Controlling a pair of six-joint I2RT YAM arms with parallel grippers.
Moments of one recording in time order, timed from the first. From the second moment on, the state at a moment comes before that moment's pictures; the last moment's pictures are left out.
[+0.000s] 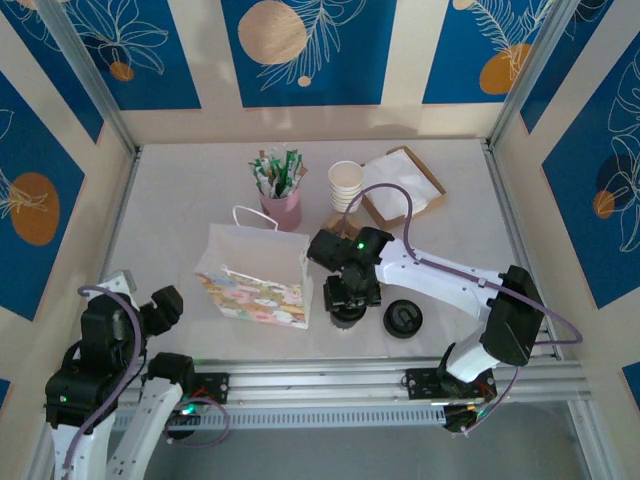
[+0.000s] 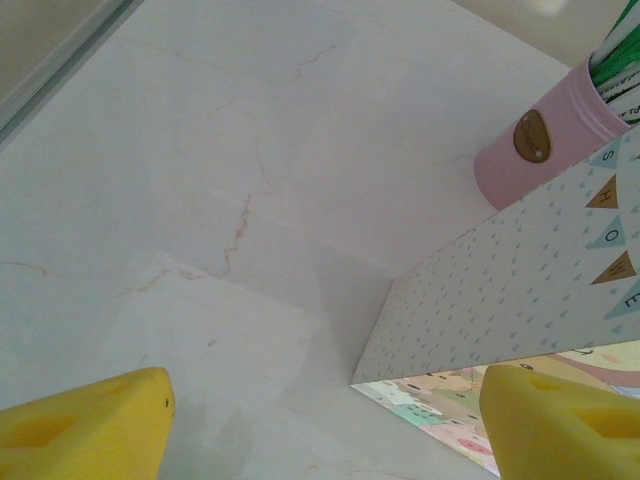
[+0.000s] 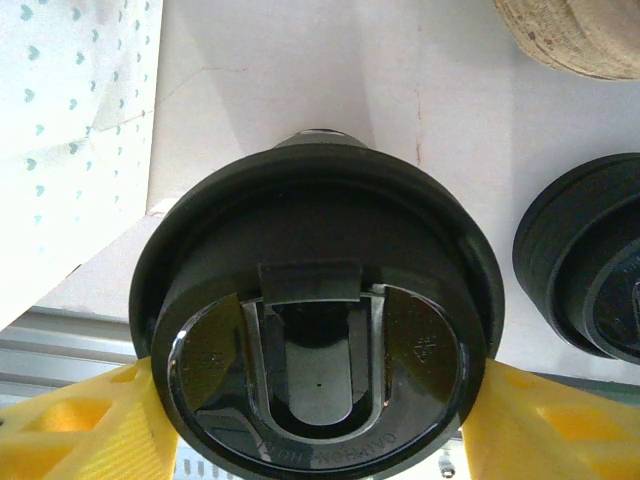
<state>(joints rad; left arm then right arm) -0.17 0.31 0.95 -1.30 -0.18 -0.54 0.99 1.53 1.28 -1.26 0.00 0.88</state>
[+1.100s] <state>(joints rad) -0.17 0.31 0.95 -1.30 -0.18 -0.54 0.99 1.55 1.33 -1.33 0.01 0.90</state>
